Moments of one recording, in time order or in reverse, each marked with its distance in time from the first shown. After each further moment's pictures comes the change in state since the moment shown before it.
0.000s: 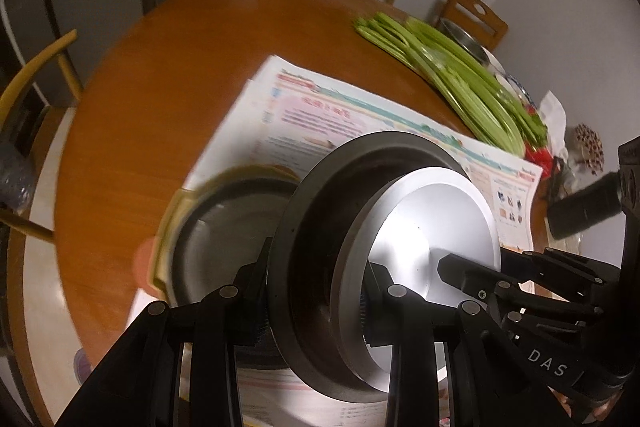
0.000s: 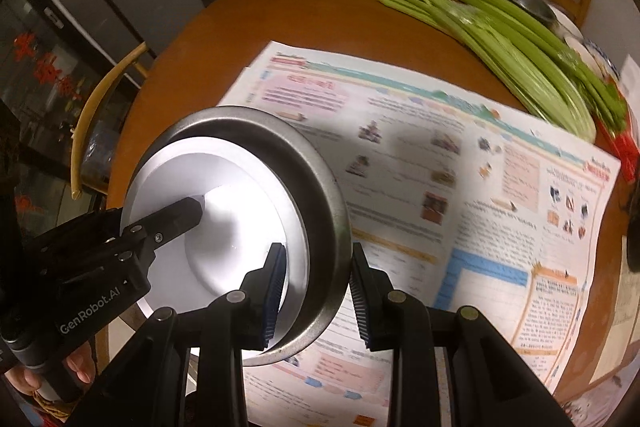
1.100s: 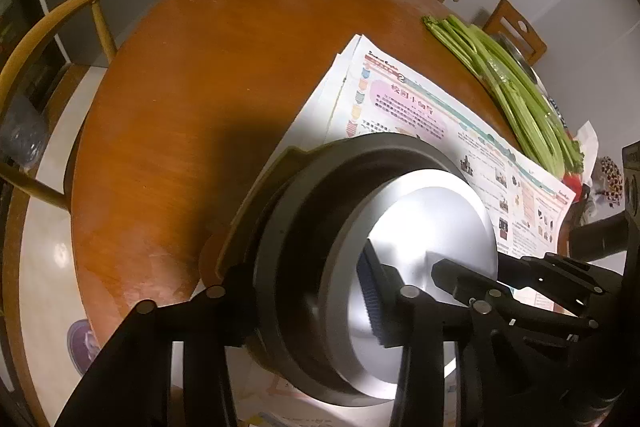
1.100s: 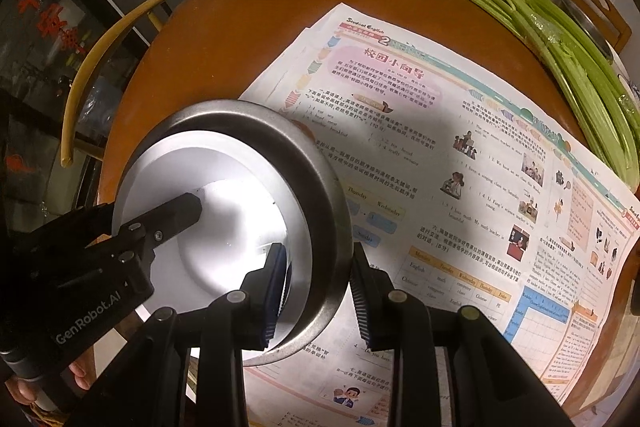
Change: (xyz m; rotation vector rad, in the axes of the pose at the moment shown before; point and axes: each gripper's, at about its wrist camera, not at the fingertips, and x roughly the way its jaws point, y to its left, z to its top) left arm 0.033 0.070 -0.005 -0.126 0.052 0.028; right arm 0.068 0.067 0.021 -0.110 0.100 -0.021
